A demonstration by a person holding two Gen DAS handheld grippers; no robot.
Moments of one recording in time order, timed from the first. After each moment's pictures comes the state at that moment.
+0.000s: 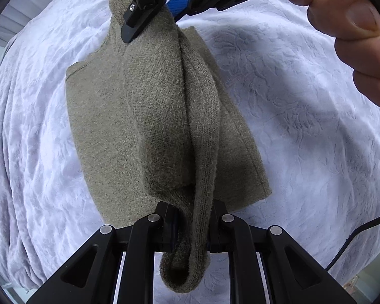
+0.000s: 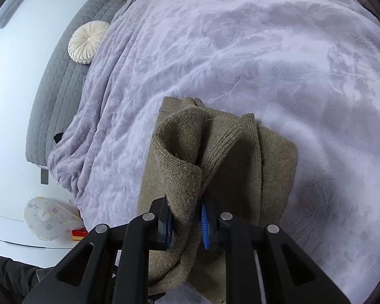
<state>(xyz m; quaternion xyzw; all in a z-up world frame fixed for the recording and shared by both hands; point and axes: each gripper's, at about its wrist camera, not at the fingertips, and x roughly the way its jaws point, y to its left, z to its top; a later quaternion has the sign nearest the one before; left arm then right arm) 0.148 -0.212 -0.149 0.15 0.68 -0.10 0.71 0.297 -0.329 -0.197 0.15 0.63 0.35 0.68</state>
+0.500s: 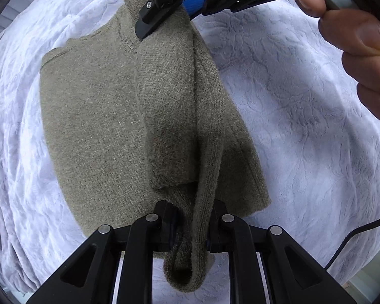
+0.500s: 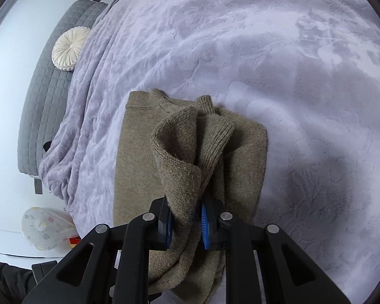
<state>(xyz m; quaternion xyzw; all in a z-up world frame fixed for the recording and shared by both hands) 0.159 -0.201 -0.194 0.14 0.70 -0.12 0.69 0.298 -0.346 -0.242 0.15 0.65 0.30 0.68</state>
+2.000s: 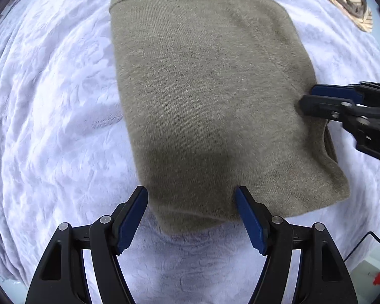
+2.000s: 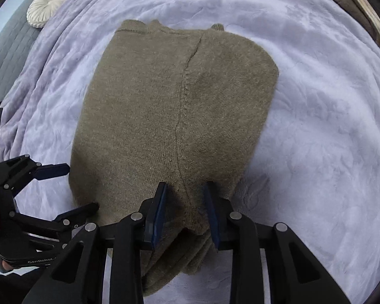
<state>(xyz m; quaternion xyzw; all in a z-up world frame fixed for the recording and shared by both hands) 0.160 -0.013 -0.209 0.06 0.71 -0.10 0.70 0.187 -0.290 -0.219 -0.03 0.65 0.20 0.73</state>
